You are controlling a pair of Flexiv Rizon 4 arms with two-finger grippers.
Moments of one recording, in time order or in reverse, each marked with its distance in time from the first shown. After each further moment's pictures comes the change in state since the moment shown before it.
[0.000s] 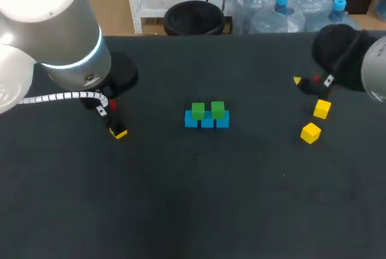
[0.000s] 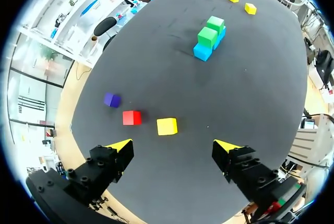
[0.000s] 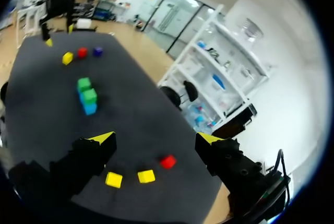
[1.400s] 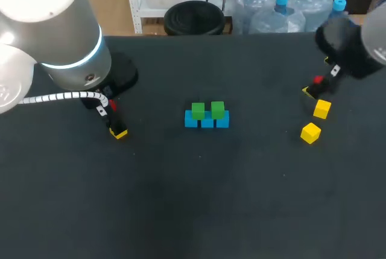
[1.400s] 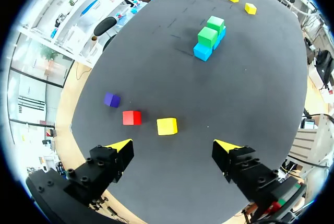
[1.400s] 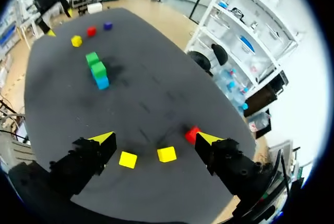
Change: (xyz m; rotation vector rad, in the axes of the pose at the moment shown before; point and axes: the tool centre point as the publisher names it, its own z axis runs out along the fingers) left arm 0.000 0.000 0.000 0.000 0.001 0.000; right arm 0.044 0.004 0.025 -0.298 0.215 0.167
